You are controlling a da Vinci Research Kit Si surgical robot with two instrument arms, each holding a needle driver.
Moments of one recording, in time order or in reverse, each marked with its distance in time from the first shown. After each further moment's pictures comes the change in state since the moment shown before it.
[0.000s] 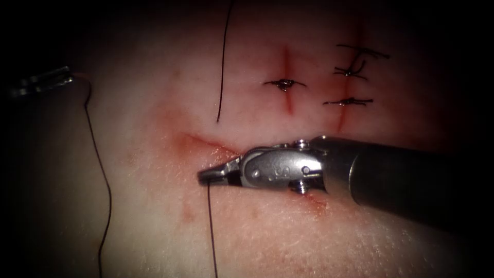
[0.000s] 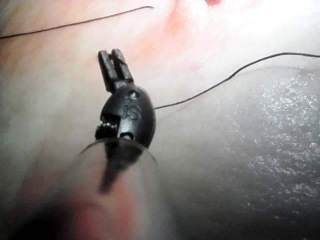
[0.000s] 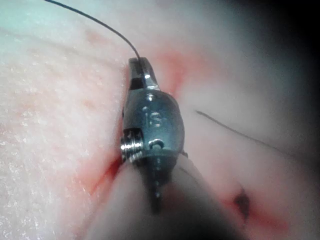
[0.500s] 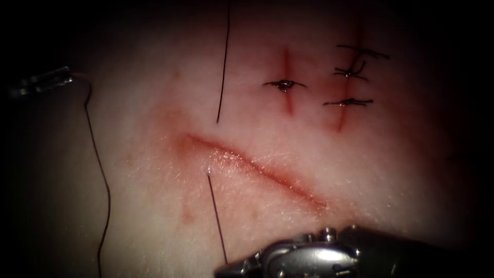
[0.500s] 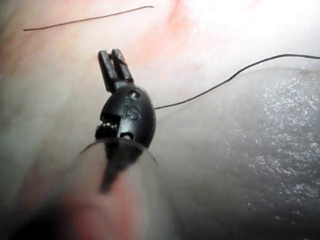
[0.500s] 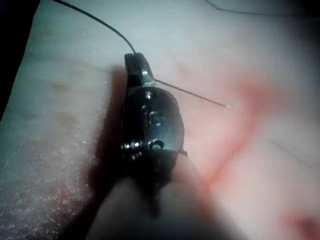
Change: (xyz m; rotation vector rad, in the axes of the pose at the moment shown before) right arm 0.010 -0.014 -0.004 0.182 0.055 -0.076; left arm 0.000 0.000 0.000 0.000 0.000 0.000
